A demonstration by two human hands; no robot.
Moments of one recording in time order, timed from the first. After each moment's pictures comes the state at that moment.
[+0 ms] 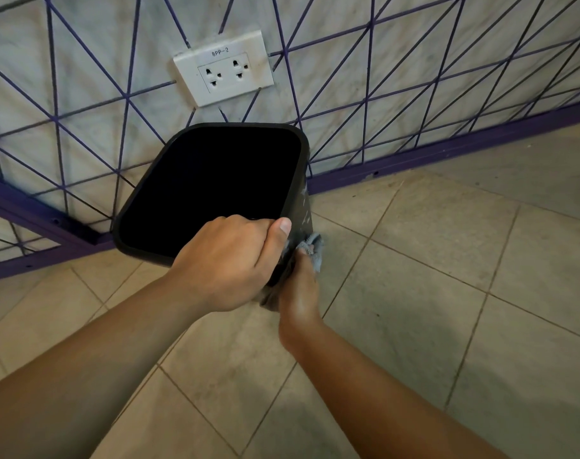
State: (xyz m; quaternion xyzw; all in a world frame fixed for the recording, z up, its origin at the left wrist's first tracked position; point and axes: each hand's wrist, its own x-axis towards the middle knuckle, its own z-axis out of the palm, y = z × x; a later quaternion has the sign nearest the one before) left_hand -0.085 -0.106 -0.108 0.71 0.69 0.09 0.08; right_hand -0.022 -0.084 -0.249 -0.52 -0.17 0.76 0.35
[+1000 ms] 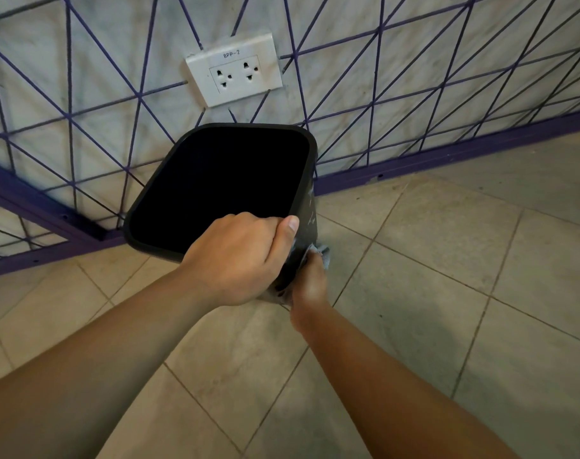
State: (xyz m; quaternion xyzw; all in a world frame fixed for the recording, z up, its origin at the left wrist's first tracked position) left_hand -0.082 -0.105 -0.105 0.71 0.69 0.09 0.08; right_hand -0.016 -0.075 -0.254 -0.52 -0.14 0.78 0.32
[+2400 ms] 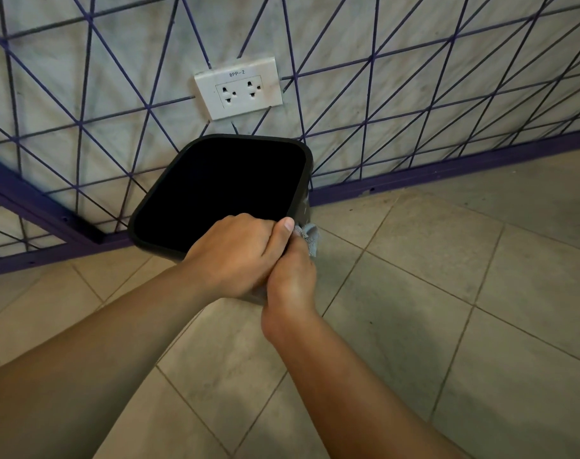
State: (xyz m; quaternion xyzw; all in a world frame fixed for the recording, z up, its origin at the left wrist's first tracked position) left_hand -0.086 -0.099 -0.105 0.69 0.70 0.11 0.13; right_hand -0.025 -0.088 -0.180 -0.51 -0.17 0.76 0.37
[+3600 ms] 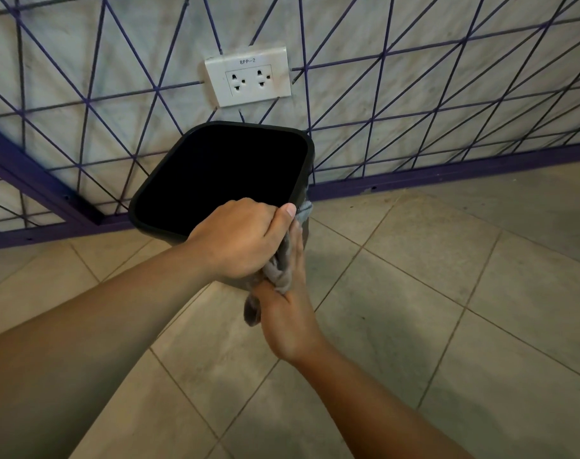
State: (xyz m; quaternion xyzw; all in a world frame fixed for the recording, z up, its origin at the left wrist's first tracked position) left_hand -0.087 -0.095 -0.110 0.68 0.71 0.12 0.11; right_hand 0.015 -0.120 -0.227 -0.34 -0.63 0.61 0.34
